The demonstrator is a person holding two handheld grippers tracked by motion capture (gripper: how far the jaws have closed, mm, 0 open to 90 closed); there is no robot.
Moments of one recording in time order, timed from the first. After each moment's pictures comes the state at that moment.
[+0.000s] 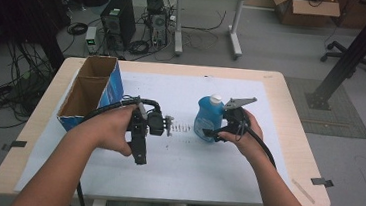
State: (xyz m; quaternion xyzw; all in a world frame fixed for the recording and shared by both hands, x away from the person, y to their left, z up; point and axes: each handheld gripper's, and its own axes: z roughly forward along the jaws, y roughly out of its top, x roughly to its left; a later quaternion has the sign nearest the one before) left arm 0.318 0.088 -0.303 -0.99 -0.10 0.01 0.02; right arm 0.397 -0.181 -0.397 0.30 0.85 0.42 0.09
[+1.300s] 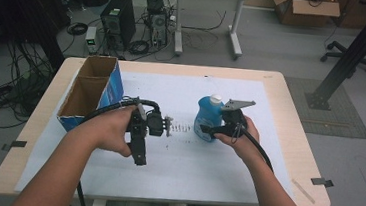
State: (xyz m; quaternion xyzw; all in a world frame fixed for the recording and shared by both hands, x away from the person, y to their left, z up) left arm 0.318 0.089 -0.306 -0.99 -0.10 0.01 0.02; right arm 0.394 -0.174 -0.403 0.31 0.83 0.44 0.12
